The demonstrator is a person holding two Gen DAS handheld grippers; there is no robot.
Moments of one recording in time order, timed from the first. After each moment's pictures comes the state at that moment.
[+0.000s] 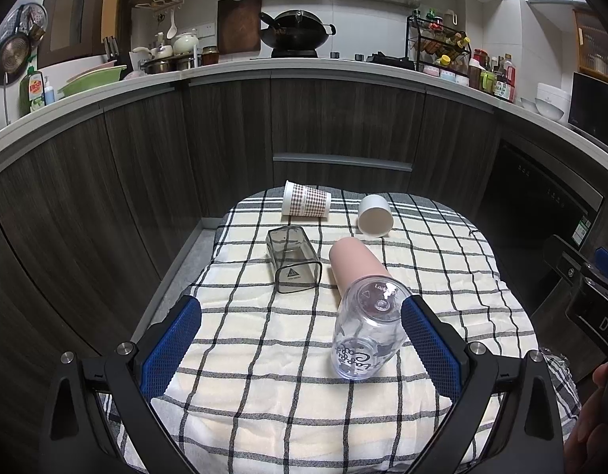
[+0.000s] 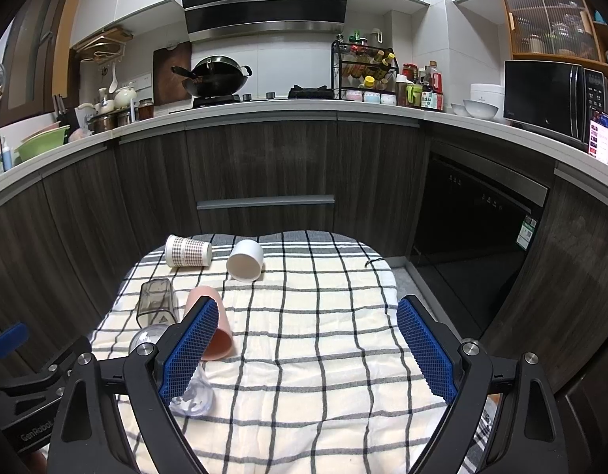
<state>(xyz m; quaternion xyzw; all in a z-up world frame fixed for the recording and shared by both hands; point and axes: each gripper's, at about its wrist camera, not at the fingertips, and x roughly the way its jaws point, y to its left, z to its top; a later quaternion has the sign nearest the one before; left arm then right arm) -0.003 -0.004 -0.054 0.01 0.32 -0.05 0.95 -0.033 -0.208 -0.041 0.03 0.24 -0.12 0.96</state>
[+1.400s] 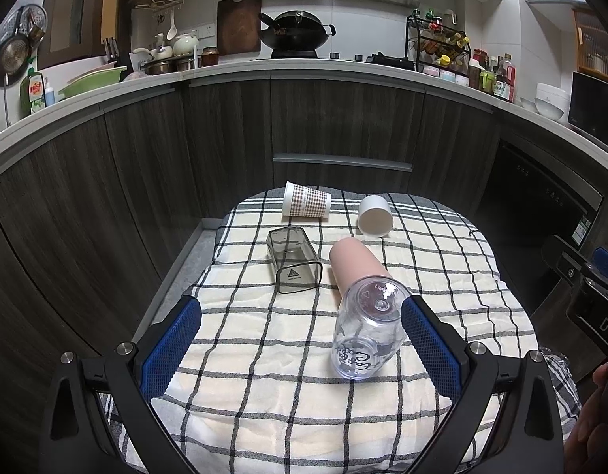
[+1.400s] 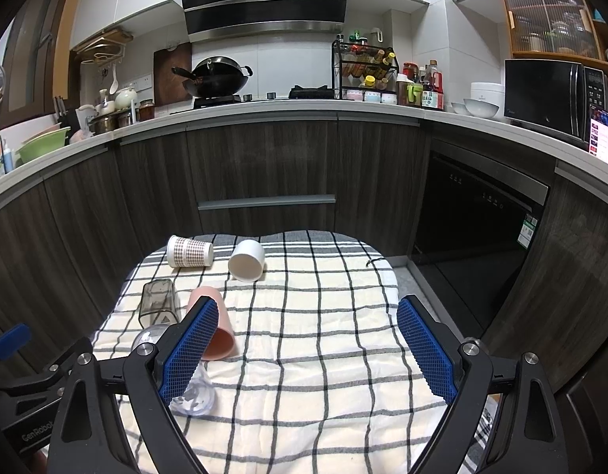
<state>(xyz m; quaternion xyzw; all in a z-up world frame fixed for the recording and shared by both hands) -0.005 -0.004 -0.056 0.01 0.32 -0.05 0.95 -0.036 -0.208 -0.040 0.03 0.24 -0.12 0.96</state>
